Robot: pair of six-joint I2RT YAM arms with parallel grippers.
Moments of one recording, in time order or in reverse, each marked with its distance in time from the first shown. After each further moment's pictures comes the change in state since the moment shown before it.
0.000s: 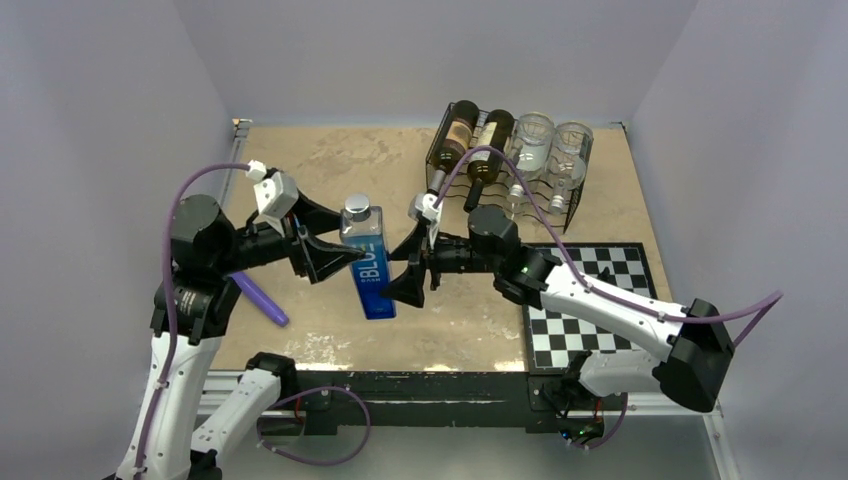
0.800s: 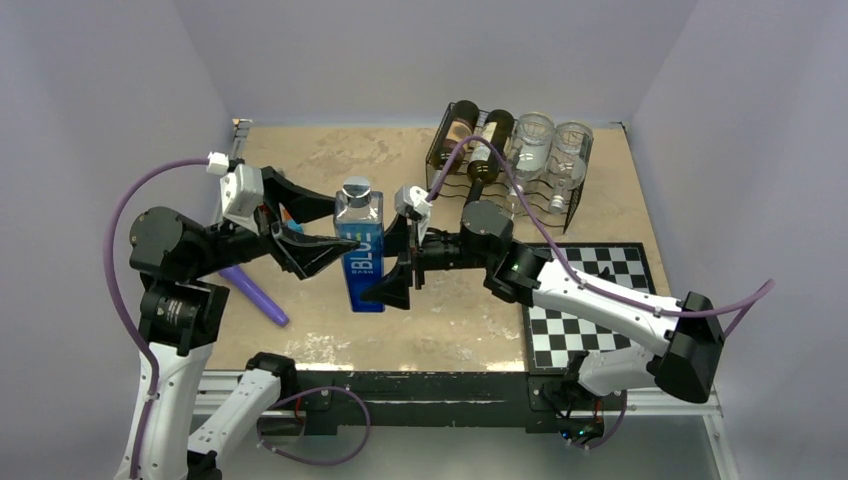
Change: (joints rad) left arm 0.000 -0.003 0.097 0.256 0.043 -0.215; right arm 0.067 0.026 0.116 0.097 -0.059 0.064
